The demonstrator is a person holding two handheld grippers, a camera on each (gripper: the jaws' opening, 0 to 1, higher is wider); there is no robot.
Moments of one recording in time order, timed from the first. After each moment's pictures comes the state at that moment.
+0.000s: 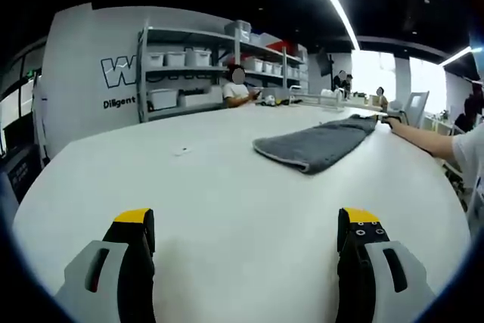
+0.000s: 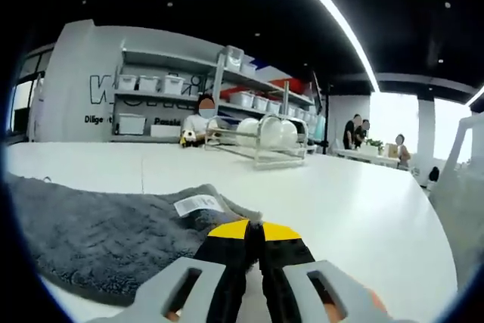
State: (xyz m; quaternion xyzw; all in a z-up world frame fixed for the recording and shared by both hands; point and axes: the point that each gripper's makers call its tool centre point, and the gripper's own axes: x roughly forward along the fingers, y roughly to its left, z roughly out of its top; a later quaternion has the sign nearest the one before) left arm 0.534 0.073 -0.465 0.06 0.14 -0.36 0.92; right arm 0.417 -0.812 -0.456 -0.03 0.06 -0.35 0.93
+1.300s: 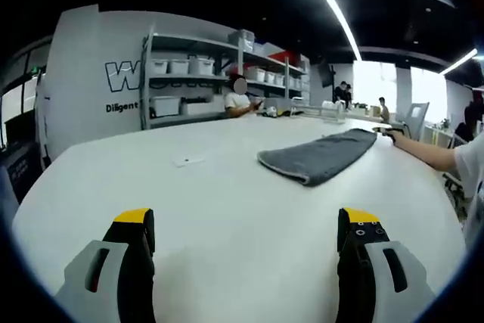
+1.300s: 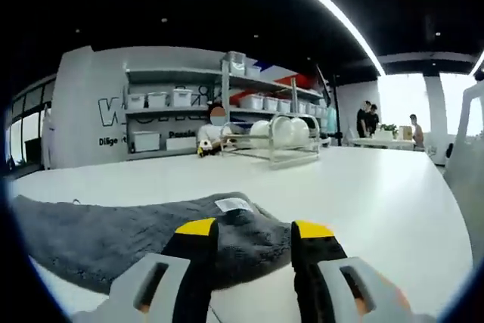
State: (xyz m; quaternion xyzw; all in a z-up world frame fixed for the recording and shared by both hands) left arm 0.532 0.072 -0.445 0.04 0.11 -0.36 0.92; right arm 0.406 -0.775 -0.451 0.04 0.03 -0.28 0.96
